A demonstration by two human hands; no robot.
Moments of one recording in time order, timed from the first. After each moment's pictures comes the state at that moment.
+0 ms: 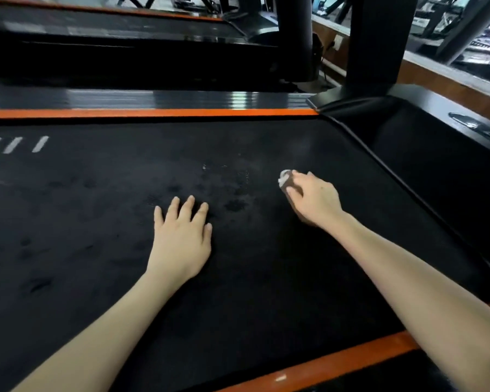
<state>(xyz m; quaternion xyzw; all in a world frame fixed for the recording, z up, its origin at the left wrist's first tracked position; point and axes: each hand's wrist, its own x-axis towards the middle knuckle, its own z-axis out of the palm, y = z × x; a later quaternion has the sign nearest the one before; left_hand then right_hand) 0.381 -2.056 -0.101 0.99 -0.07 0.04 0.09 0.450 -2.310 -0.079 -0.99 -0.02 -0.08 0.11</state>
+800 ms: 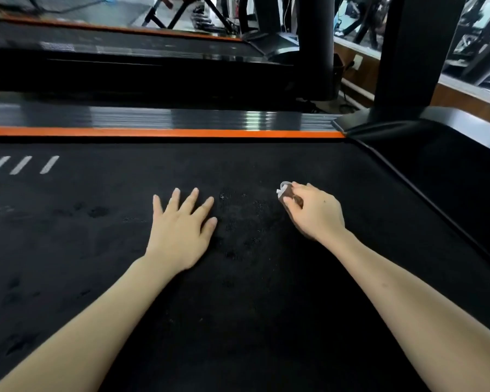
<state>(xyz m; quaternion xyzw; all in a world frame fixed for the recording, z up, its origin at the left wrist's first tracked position) 0.463 -2.025 -0.094 1.00 -0.07 0.03 0.03 0.518 -2.279 -0.089 -0.99 -0.03 -0.10 0.09</state>
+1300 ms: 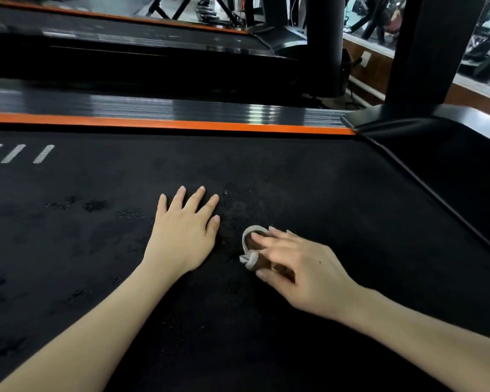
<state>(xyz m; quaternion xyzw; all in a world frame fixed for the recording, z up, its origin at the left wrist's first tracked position) 0.471 -2.027 -0.105 0.99 -0.07 0.06 0.04 0.418 -2.242 -0.085 -0.92 -0.33 -0.08 0.20</state>
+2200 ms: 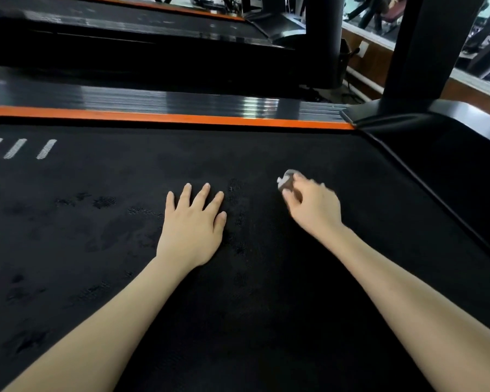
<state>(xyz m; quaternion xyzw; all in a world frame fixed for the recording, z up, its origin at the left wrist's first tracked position) 0.468 -2.026 -0.101 0.99 -0.08 0.03 0.07 0.511 -2.246 -0.082 -0.99 0.01 -0.08 0.12</state>
